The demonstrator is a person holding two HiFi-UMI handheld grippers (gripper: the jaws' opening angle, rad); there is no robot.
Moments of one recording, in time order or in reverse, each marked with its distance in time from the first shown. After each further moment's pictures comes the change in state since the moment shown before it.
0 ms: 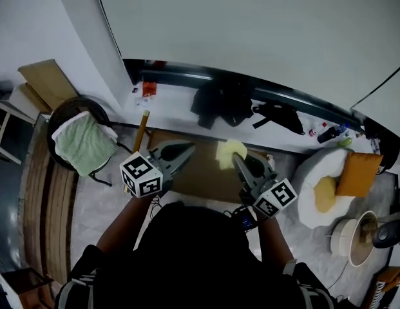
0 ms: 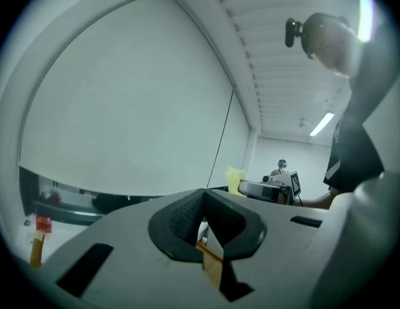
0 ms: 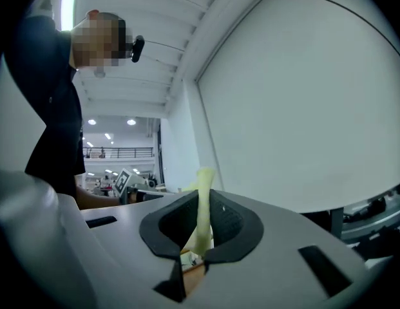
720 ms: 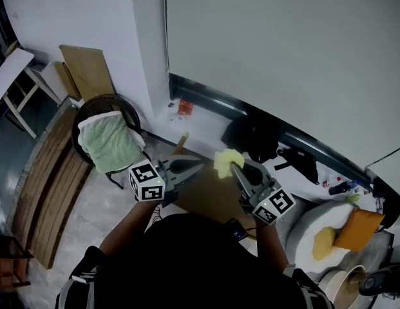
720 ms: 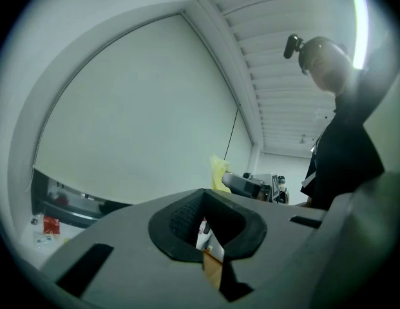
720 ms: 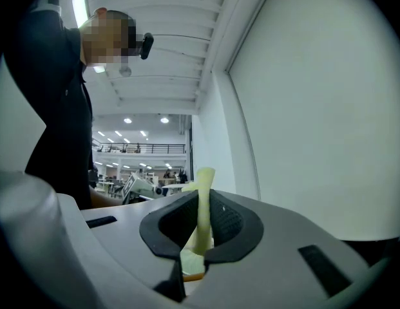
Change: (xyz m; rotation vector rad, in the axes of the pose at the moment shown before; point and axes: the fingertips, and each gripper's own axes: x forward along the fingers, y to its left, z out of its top) left arm -0.096 0.059 0.040 -0.046 -0.128 0.004; right arm 0.150 0.068 0.020 -0.102 0.018 0.313
